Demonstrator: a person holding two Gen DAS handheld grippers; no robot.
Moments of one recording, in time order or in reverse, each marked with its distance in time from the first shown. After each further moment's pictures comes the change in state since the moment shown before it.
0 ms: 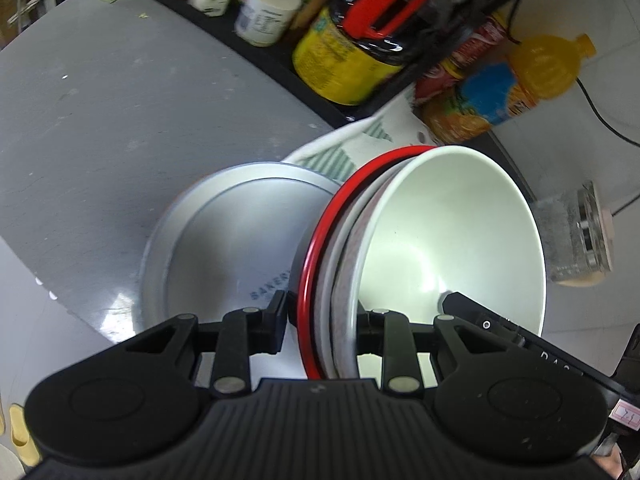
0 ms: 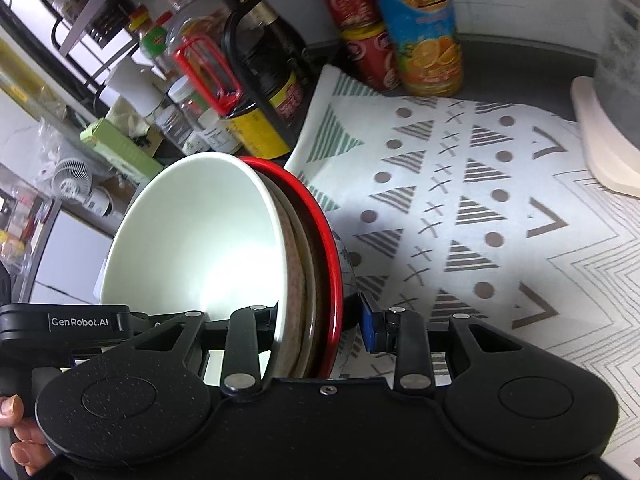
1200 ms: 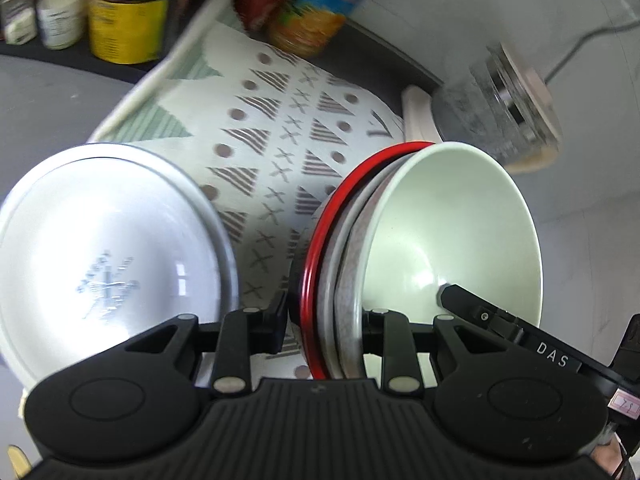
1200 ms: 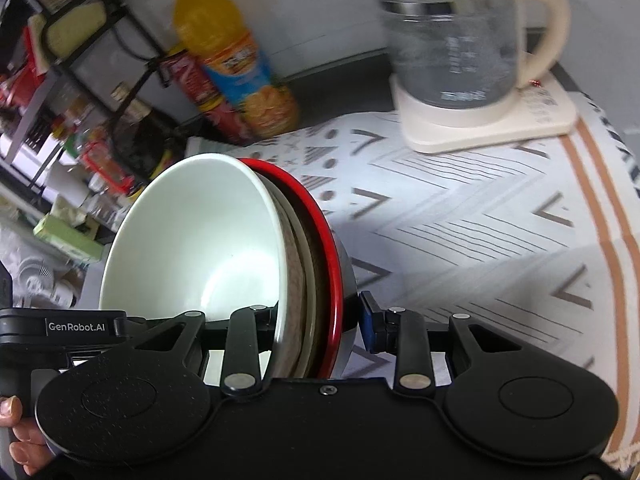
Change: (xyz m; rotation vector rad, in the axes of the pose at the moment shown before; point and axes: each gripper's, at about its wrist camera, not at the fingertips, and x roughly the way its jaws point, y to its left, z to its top) left arm 0.041 -0.116 -0.028 0.312 0.134 -0.097; right arm -0.085 -0.093 -0.044 0.264 -0.158 -0.117
